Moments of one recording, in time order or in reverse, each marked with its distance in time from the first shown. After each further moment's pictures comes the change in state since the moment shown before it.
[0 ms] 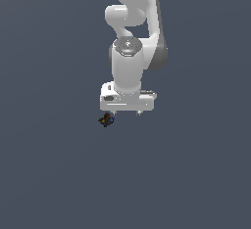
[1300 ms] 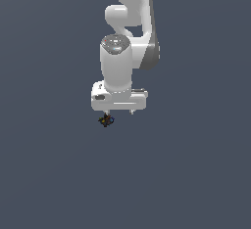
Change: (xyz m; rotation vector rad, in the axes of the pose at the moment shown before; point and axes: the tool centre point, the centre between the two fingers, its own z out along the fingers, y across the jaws) arm -0.001 0.029 -0.004 0.000 0.006 -0.040
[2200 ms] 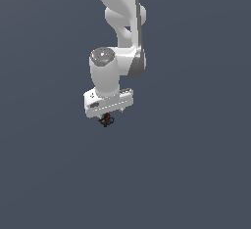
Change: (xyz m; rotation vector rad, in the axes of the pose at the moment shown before) arm -0.027 0.040 0.045 -0.003 -0.012 -0.339
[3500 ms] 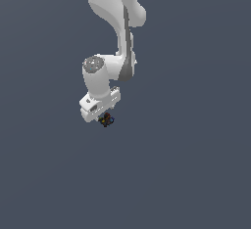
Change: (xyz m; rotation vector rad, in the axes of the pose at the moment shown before) arm -0.048 0.023 0.048 0.011 -0.004 -0.401
